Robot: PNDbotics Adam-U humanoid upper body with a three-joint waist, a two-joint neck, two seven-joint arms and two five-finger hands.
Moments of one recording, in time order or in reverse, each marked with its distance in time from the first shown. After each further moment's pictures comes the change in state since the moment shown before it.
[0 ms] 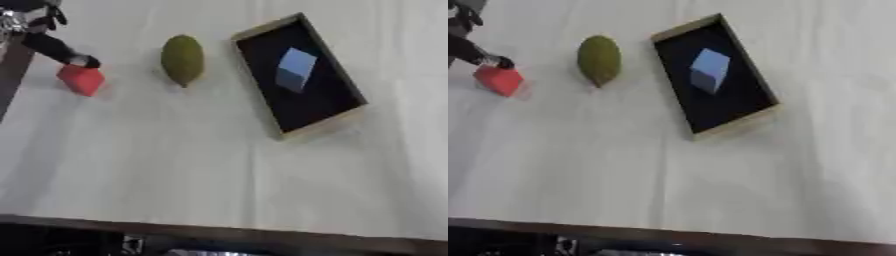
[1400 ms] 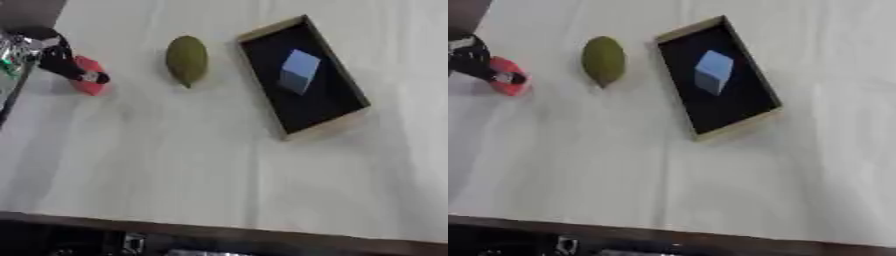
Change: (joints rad) left arm 0.016 -0.042 -0.015 0.095 0.008 0.014 0.005; right arm 0.001 0.002 -0.001 0.000 0.000 0.008 0.001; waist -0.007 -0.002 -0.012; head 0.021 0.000
